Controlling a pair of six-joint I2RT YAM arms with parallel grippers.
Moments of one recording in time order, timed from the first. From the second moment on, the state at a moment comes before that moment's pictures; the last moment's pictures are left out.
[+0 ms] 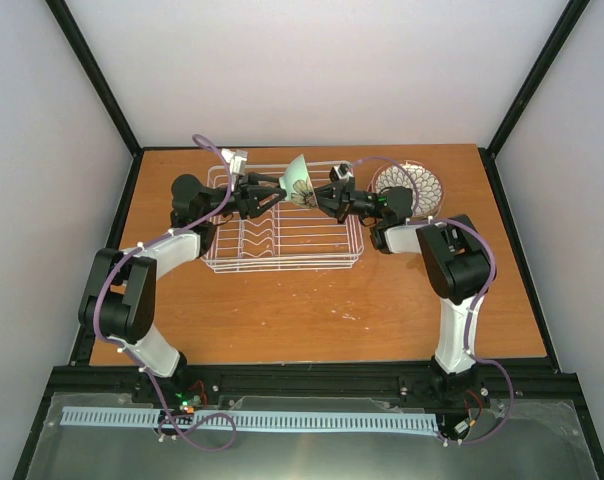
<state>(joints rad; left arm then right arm) -0.24 1.63 0.90 1.07 1.15 -0.81 0.37 2.01 1.06 1.49 -1.16 2.00</state>
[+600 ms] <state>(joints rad) -0.24 1.54 0.93 0.68 1.11 -0.60 0.38 2.05 1.07 1.49 -1.17 1.99</state>
